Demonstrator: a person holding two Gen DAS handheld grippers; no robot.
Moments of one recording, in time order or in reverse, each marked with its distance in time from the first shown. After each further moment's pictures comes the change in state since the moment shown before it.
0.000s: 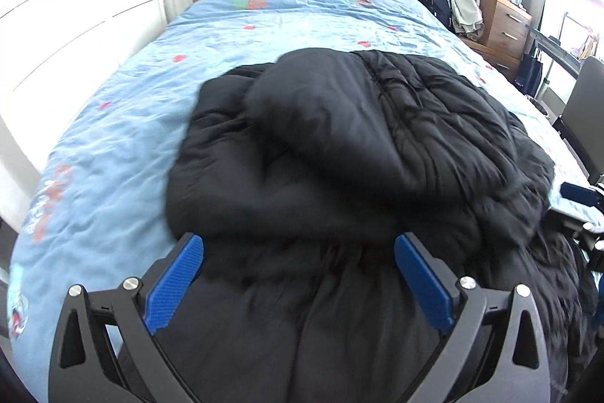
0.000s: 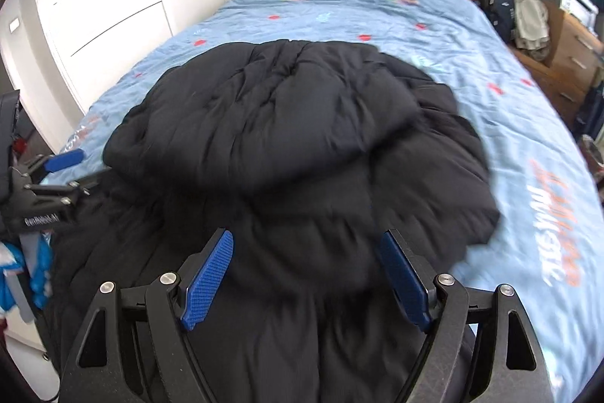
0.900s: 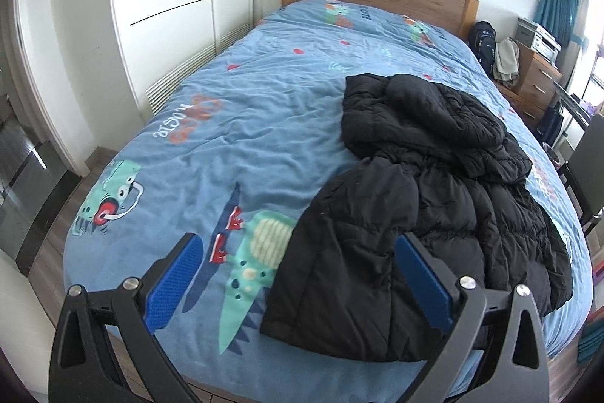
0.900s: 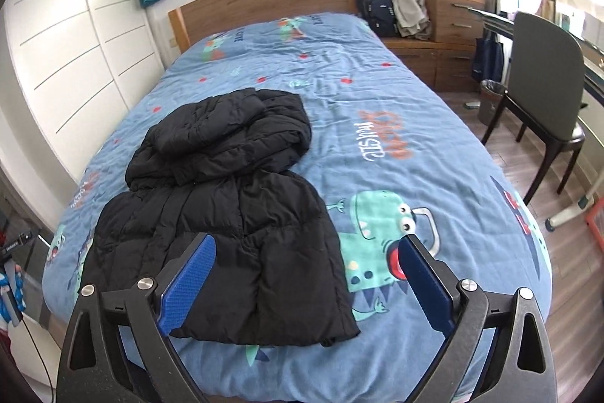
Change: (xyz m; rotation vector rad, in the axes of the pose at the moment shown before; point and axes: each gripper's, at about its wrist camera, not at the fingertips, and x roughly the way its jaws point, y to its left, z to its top) left arm -0.236 0.175 -0.150 -0.219 -0.042 0.088; right arm -0.281 -0.075 -0.165 0.294 -0.154 -0.162
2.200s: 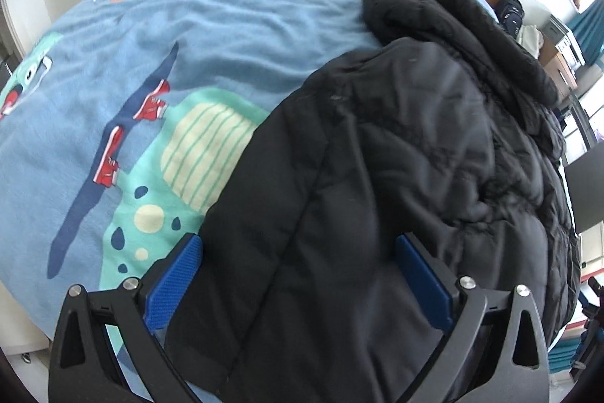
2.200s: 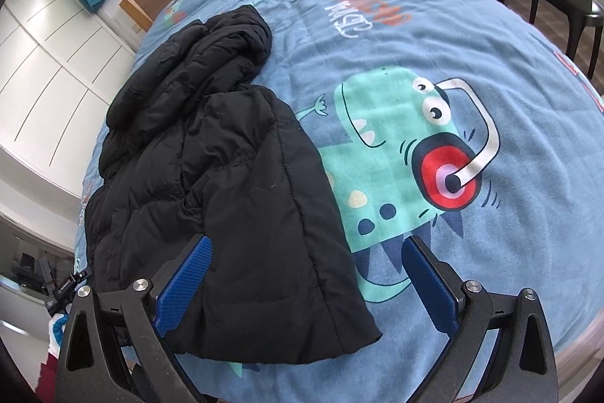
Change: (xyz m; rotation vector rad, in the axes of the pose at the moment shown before) left arm 0.191 -0.004 -0.066 -0.175 0.324 -0.124; right arm 0.153 -0.062 -0.060 0.271 0.283 0.112
